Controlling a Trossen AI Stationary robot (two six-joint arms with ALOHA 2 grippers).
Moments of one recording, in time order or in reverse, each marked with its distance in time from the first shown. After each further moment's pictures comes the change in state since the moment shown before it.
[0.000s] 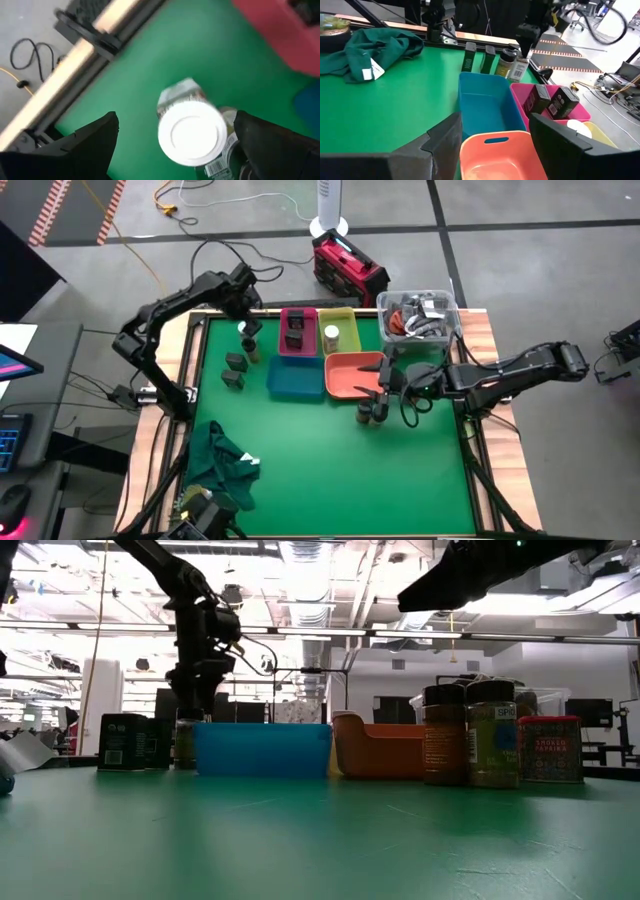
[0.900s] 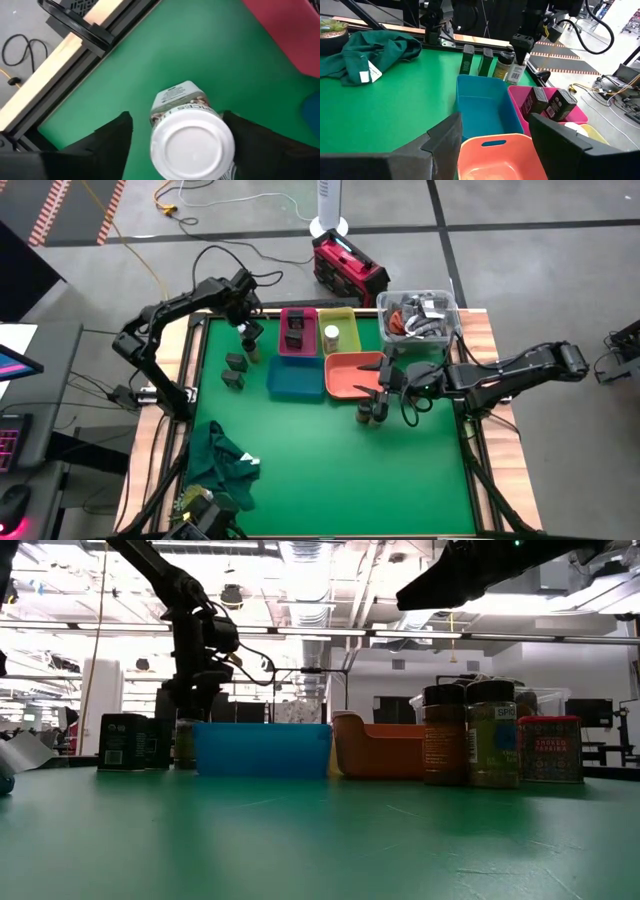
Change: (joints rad) left arm 0.004 0.000 -0.079 0.088 0.009 -0.033; right arm -0.001 0.000 0.000 0.015 0.000 -0.012
